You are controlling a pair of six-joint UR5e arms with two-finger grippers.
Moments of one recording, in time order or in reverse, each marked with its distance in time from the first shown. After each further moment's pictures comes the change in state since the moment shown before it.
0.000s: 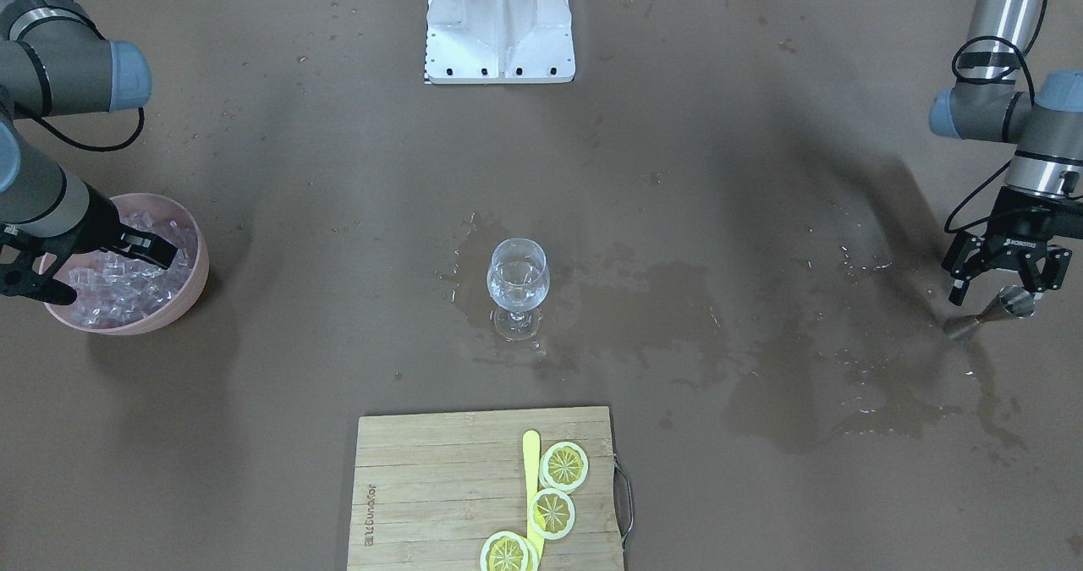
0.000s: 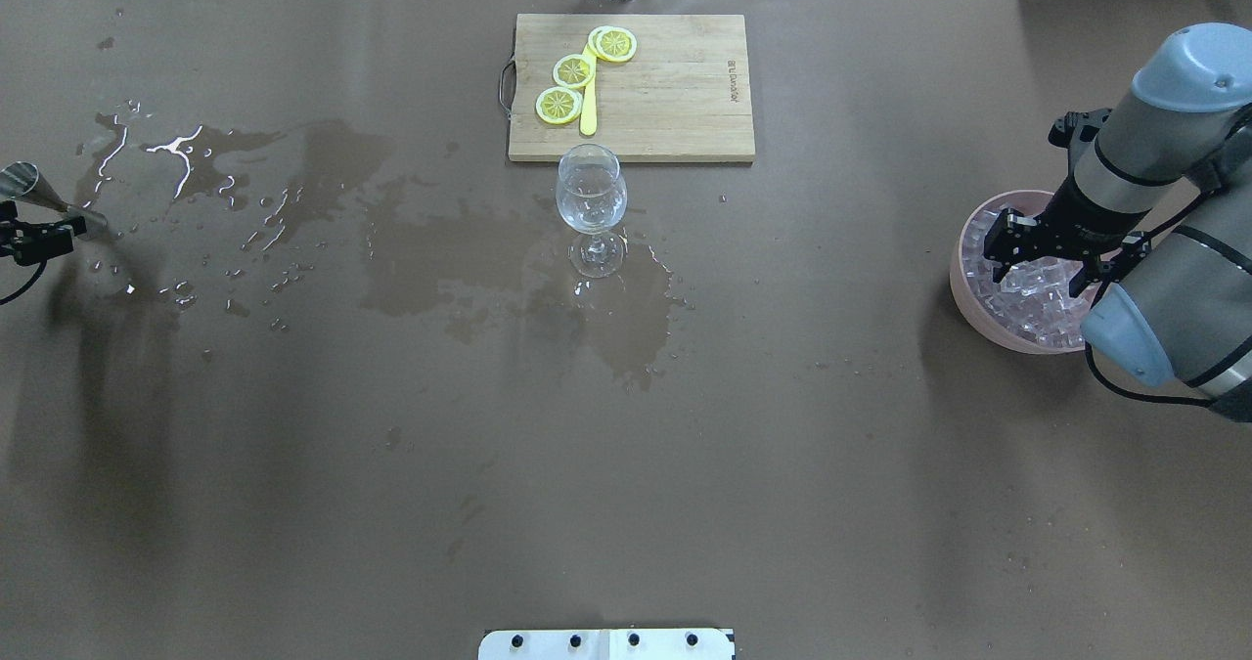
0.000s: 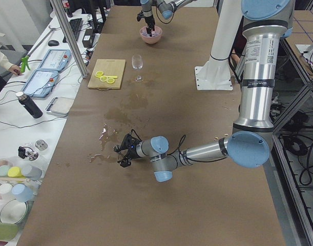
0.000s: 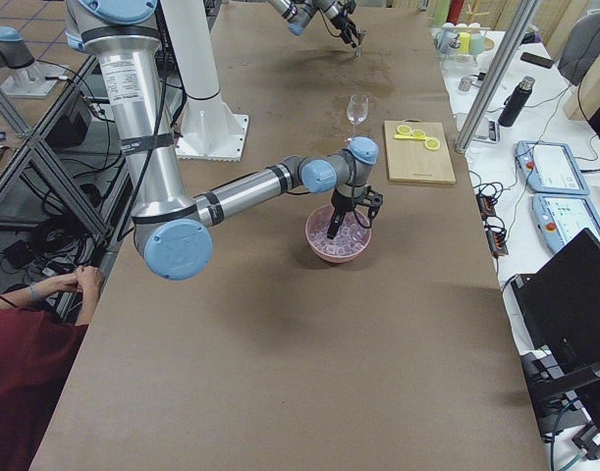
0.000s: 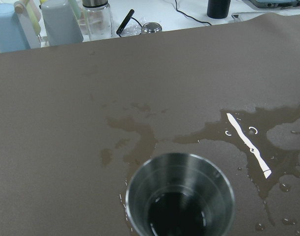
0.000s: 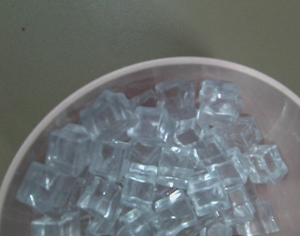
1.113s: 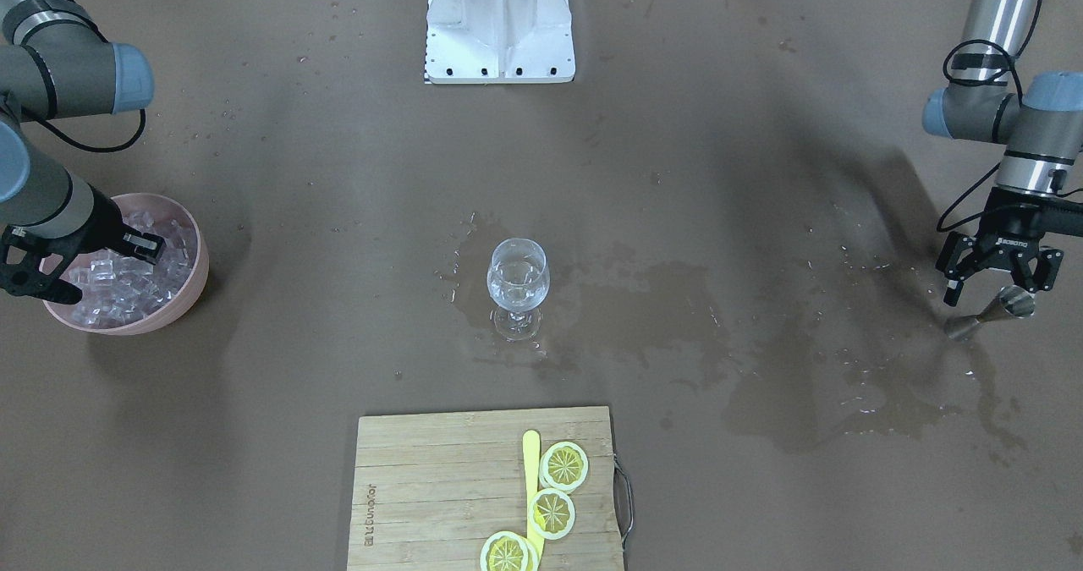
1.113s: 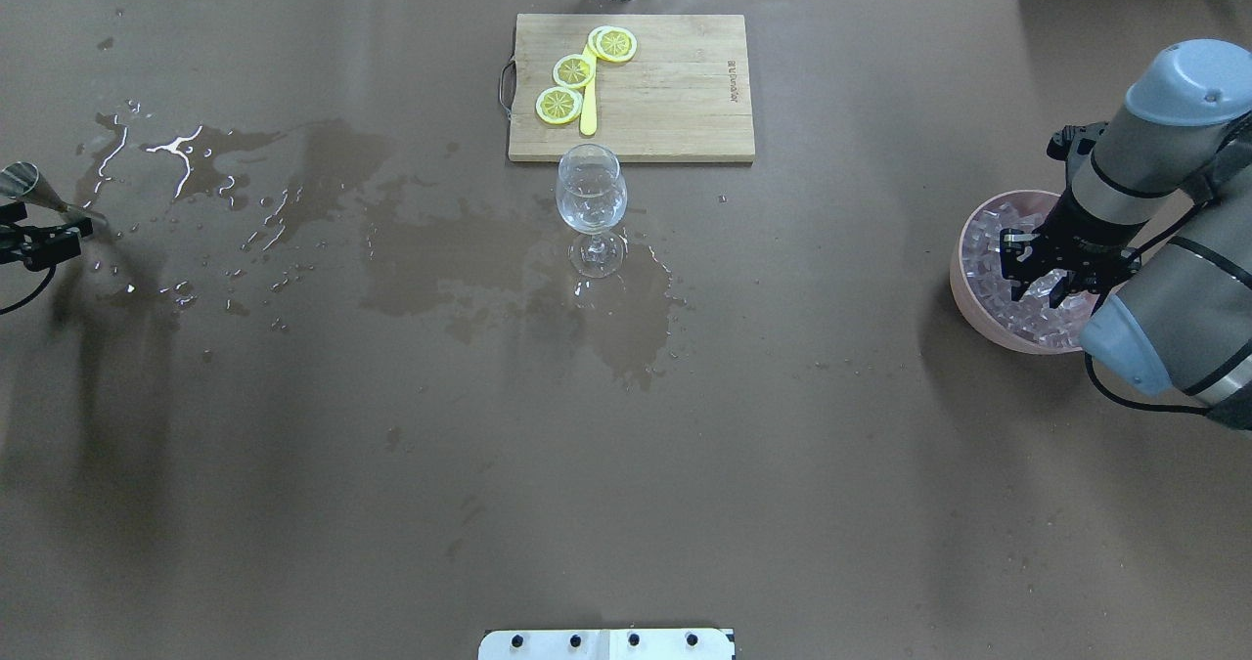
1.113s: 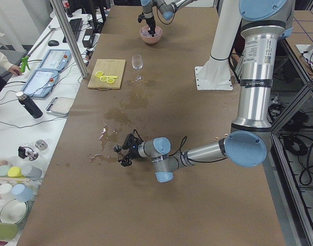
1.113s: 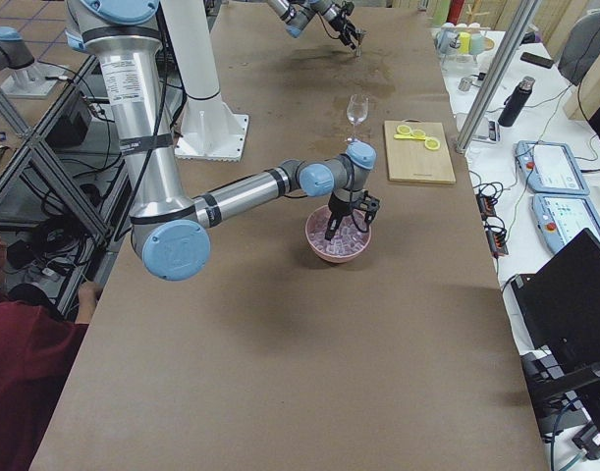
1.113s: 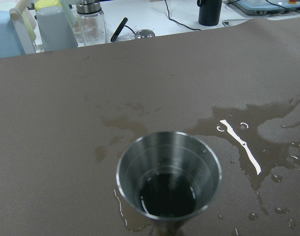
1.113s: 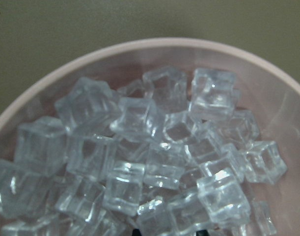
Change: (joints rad) left arm 0.033 -0.007 0.016 -0.038 0.067 0.005; right arm -0.013 -0.004 -0.016 0.001 -0.006 -0.005
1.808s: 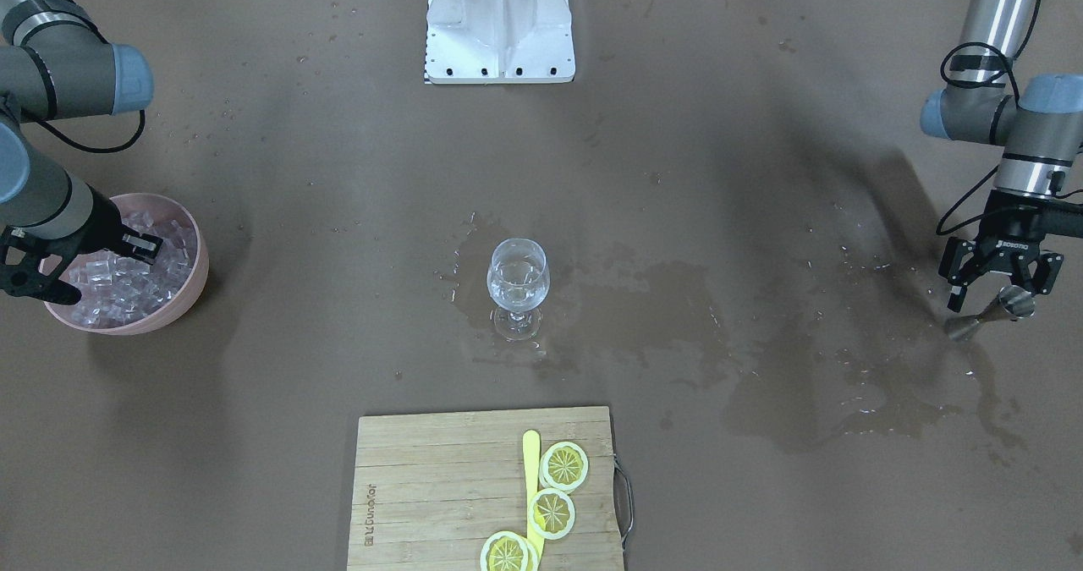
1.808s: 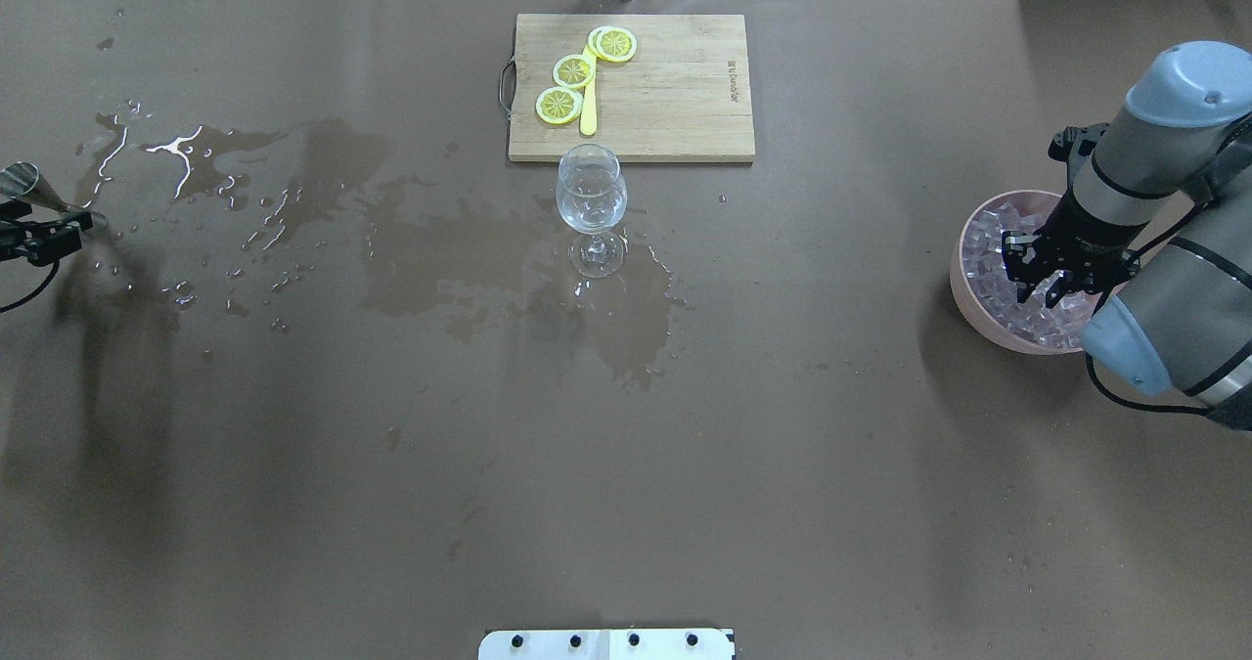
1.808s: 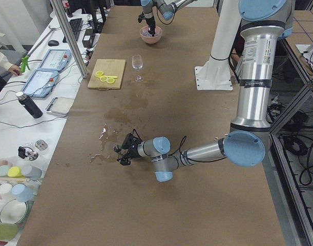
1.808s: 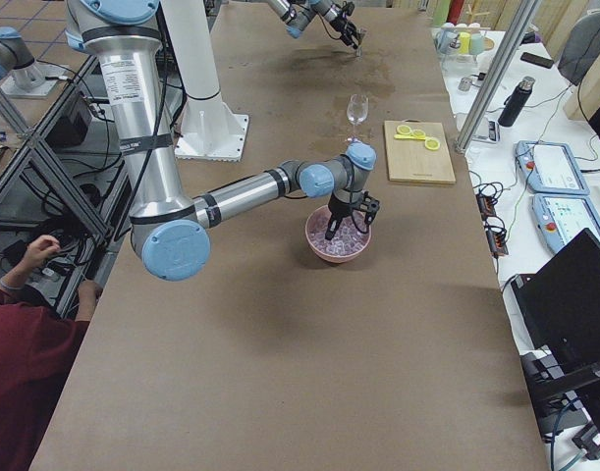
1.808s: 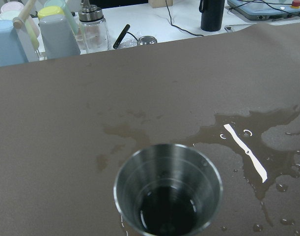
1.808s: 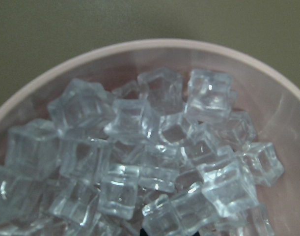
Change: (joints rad) left arm 0.003 -0.006 0.004 0.002 0.021 0.007; right arm 0.000 -0.002 -0.004 0.000 -0.003 -0.001
